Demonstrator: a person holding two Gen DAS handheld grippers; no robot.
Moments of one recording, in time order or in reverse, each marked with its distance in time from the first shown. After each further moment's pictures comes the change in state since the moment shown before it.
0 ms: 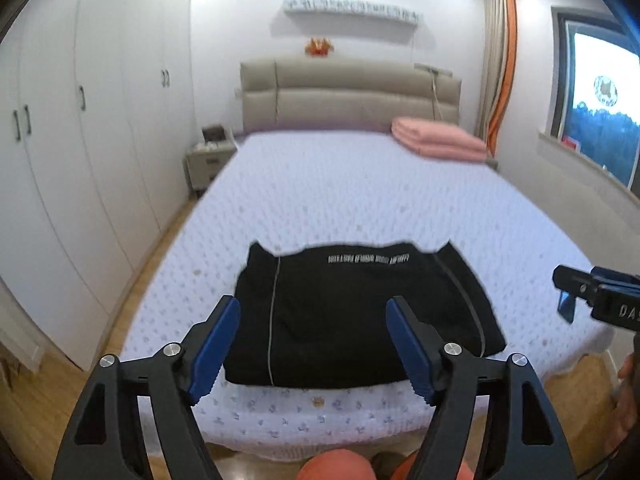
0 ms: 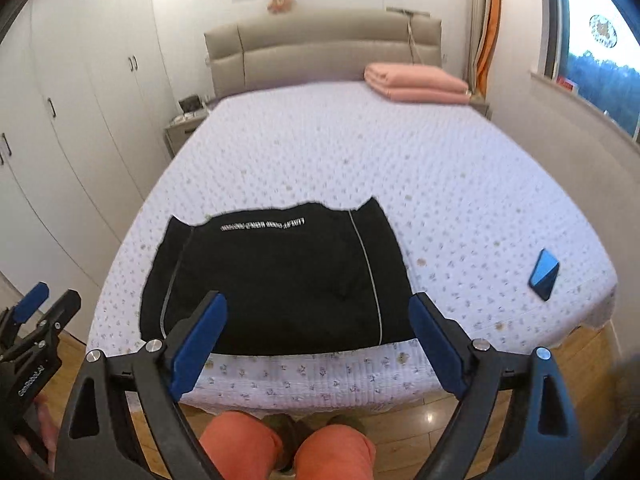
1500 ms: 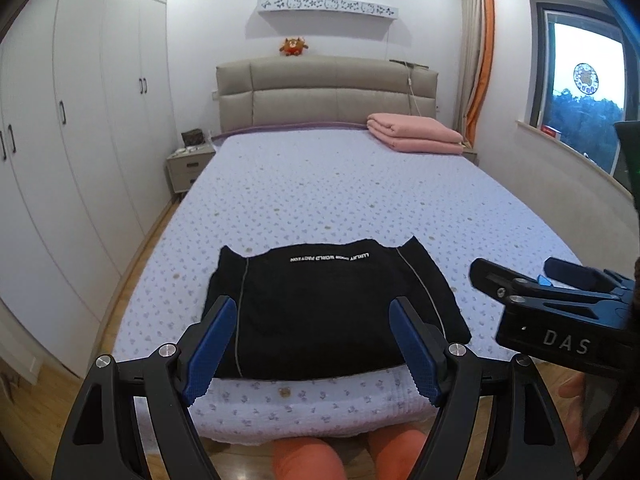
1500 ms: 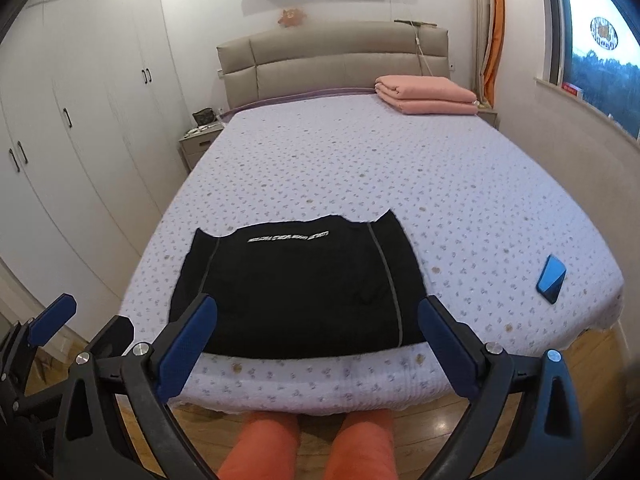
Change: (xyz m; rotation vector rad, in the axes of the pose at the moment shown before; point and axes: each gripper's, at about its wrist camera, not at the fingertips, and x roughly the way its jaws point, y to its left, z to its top) left arm -0.016 -0.064 0.014 0.041 0.051 -0.045; right arm -0.017 0.021 0.010 -0.004 -0.025 0.031
